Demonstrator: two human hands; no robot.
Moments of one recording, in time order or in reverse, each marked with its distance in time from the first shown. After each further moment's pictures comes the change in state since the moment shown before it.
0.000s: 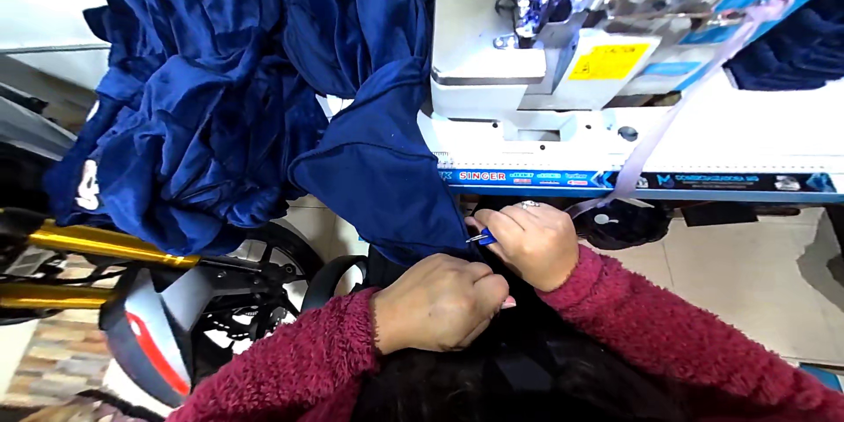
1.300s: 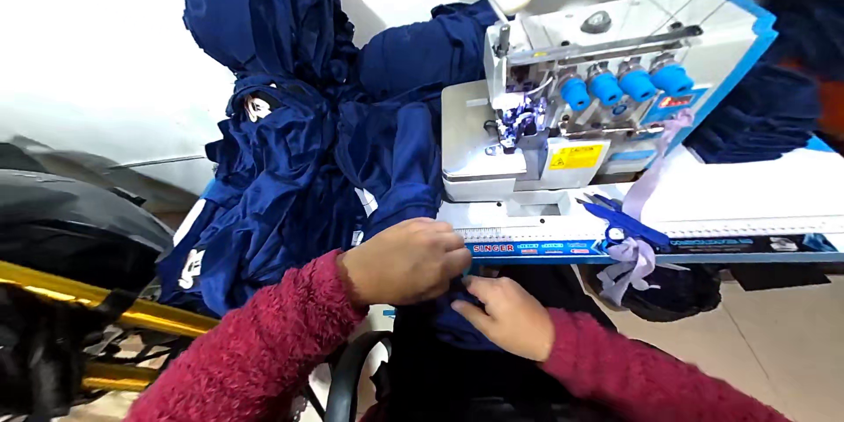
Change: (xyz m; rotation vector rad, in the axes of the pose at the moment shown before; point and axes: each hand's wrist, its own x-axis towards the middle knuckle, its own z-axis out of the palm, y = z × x) left_hand 0.041 -0.058 -0.128 0.421 -0.309 0.180; right_hand 0.030 -0.026 0.013 0.607 -0.410 0.303
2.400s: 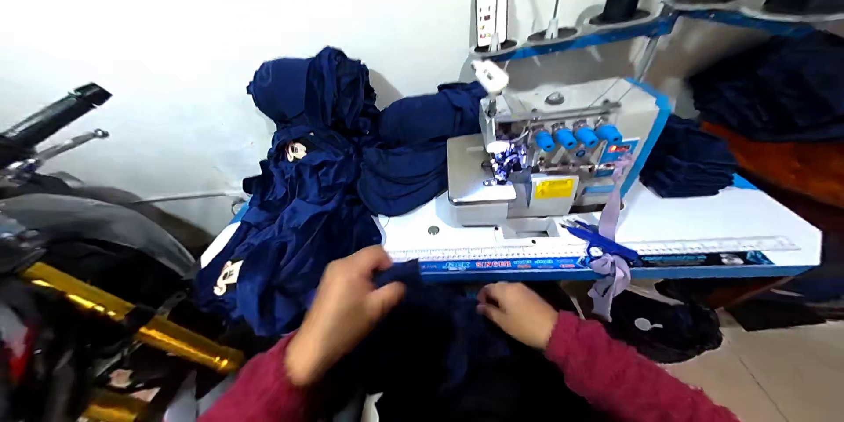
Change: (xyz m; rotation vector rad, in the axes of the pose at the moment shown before) left_hand -0.074 0.086 -0.030 -0.187 0.588 -0.877; right_hand -0.001 0.001 -0.024 -0.071 -0.212 0.331
